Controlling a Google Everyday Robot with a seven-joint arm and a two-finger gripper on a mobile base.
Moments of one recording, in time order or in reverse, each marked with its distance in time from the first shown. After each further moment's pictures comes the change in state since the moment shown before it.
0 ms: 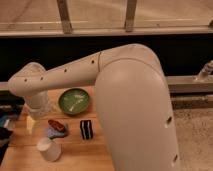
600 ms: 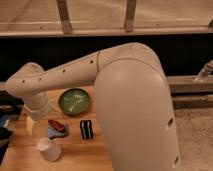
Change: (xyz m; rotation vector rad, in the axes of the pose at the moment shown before) arm 0.008 0.005 -0.001 0.032 0.019 0.030
